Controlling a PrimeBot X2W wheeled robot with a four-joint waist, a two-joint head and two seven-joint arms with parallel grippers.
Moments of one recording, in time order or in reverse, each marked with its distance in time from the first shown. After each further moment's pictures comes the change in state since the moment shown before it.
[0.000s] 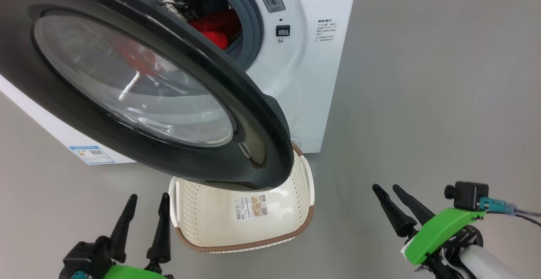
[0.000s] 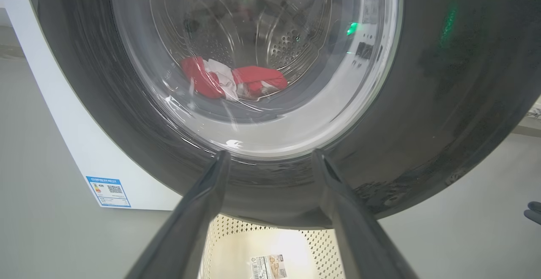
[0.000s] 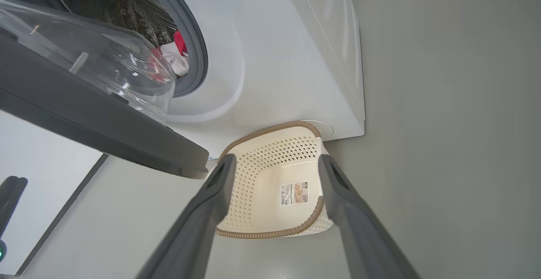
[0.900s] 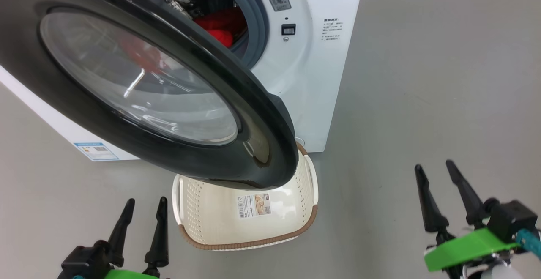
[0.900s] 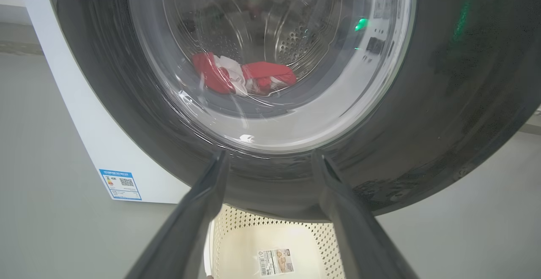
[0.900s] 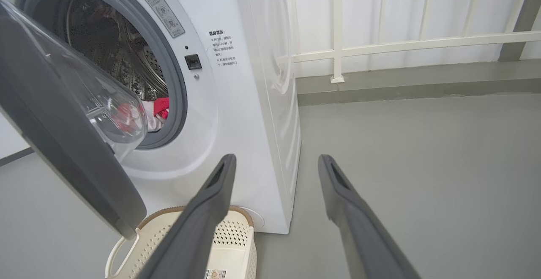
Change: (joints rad) left arm 0.018 0.000 0.011 -0.005 0.008 0.000 0.000; right arm 0.254 0.238 -0.552 -0.284 -0.820 0.000 -0.139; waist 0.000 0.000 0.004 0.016
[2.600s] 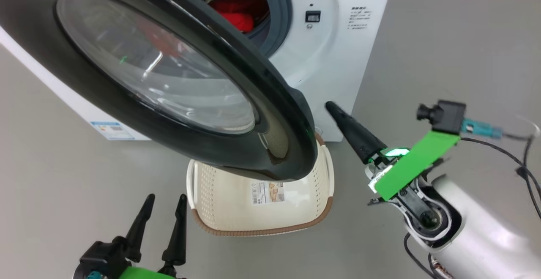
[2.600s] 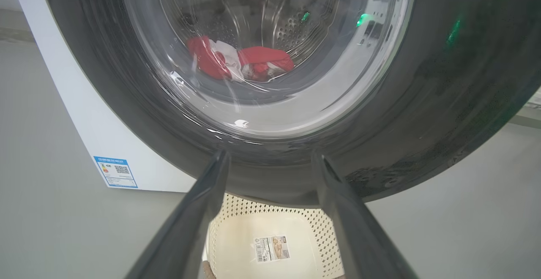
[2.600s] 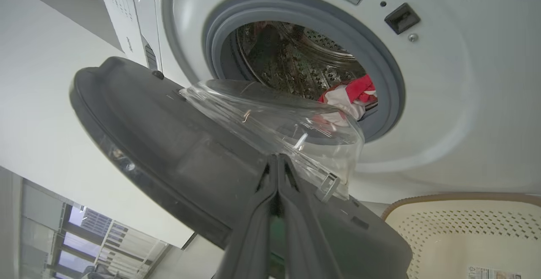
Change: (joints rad) left arm -0.009 0.000 -0.069 -0.016 -0.006 0.000 0.000; right arm -0.484 -0.198 0.617 -0.014 1.073 0.000 0.145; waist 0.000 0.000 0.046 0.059
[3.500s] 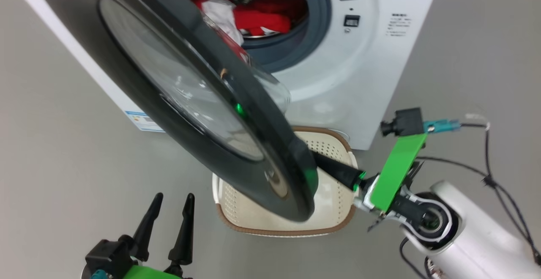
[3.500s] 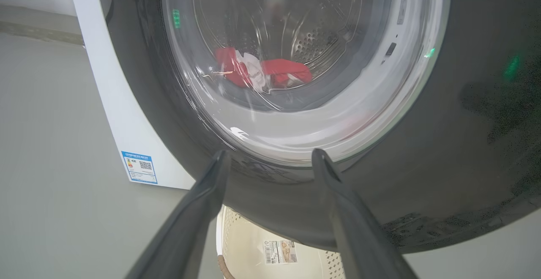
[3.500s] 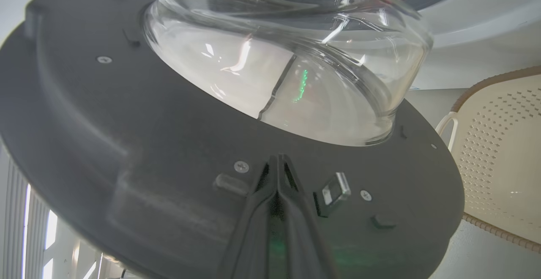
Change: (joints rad) left arm -0.012 0.000 -0.036 0.004 -0.041 0.000 0.000; right arm 0.006 0.010 0.007 0.017 0.248 -0.001 0.429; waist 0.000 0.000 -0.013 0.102
